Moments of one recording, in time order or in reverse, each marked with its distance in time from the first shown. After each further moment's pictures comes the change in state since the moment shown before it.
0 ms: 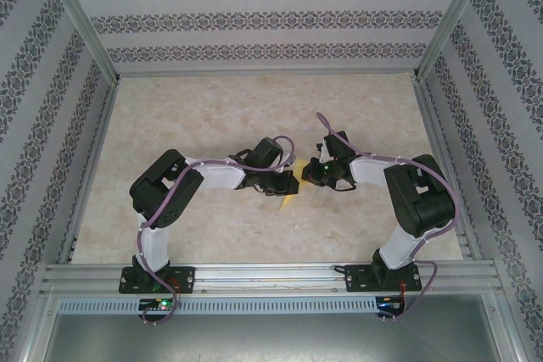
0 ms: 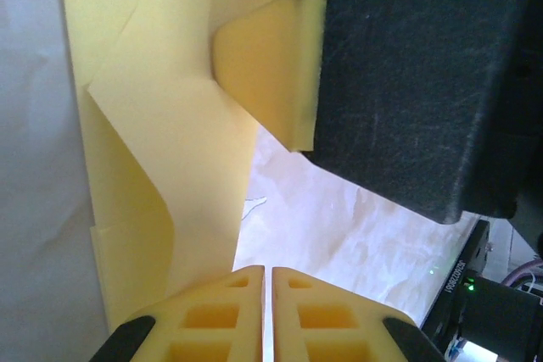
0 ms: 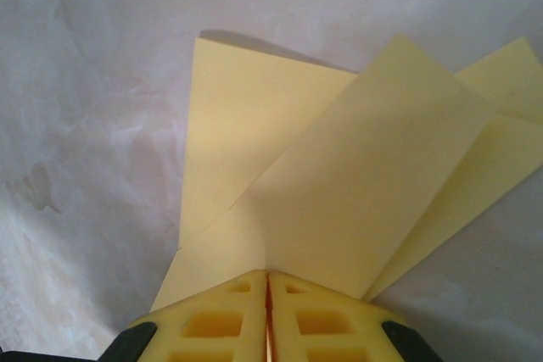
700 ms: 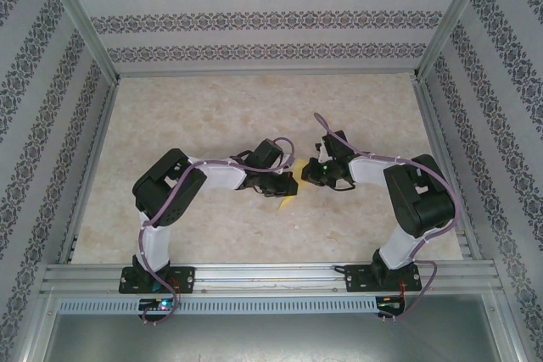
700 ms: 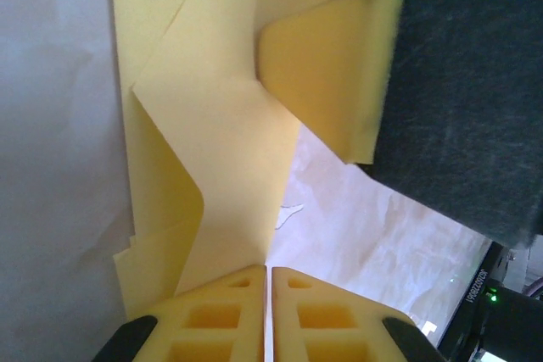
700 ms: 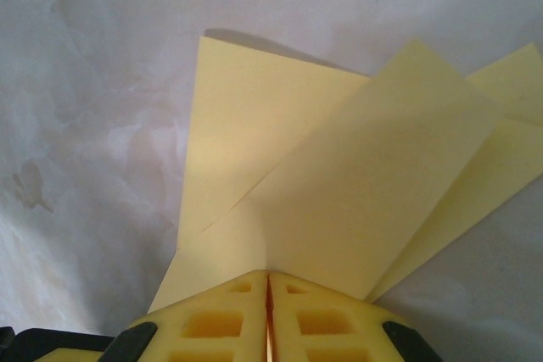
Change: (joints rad) left arm 0.001 0.026 0.000 -0.002 -0.018 0.003; right arm 0.013 0.000 0.013 -0.021 0.024 -0.019
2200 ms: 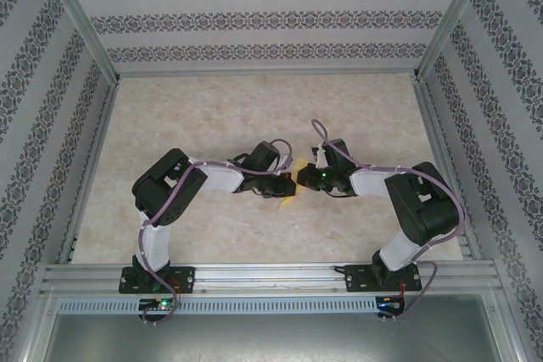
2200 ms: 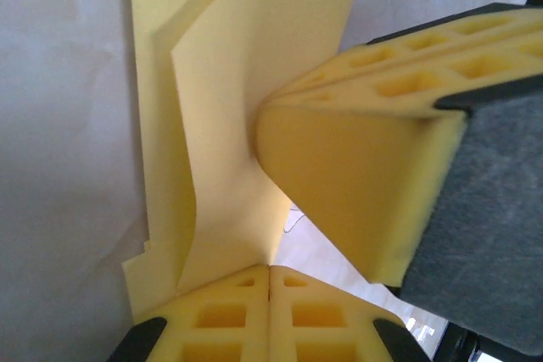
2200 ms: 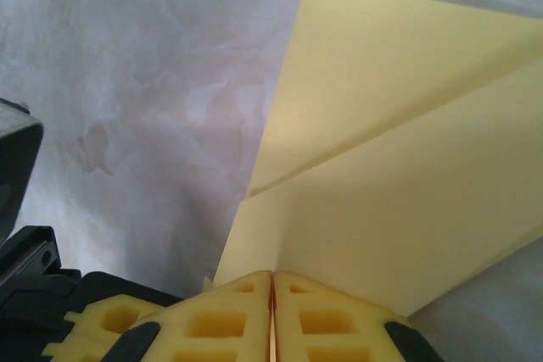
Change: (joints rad) left arm 0.014 0.002 -0.058 0.105 0.012 -0.015; right arm 0.038 -0.059 -0.141 0.246 -0.047 0.027
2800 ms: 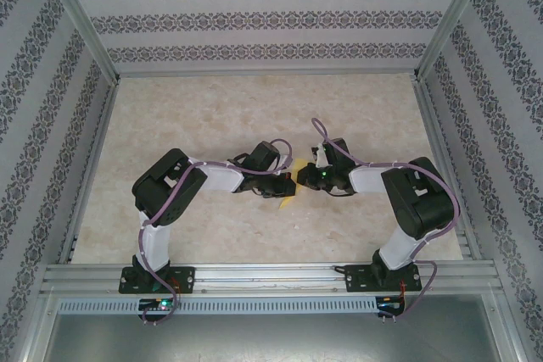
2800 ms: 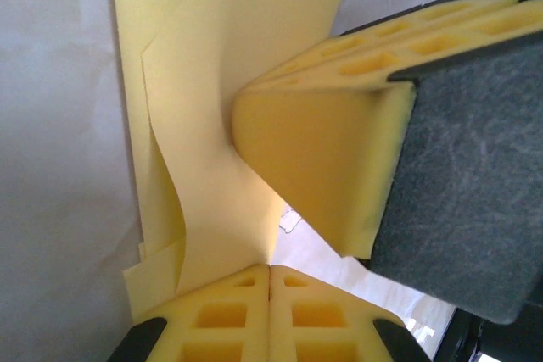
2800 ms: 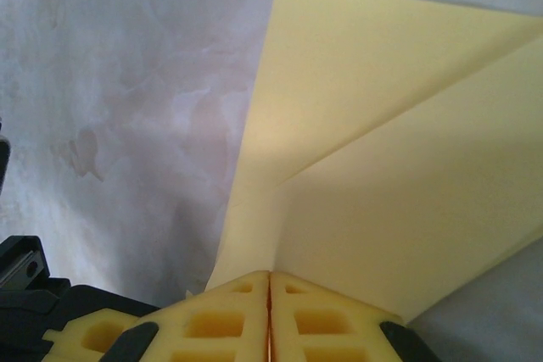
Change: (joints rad) left arm 0.001 0.000 0.001 -0.007 -0.003 0.001; right arm -0.032 0.048 0.024 -0.003 -0.042 -0.013
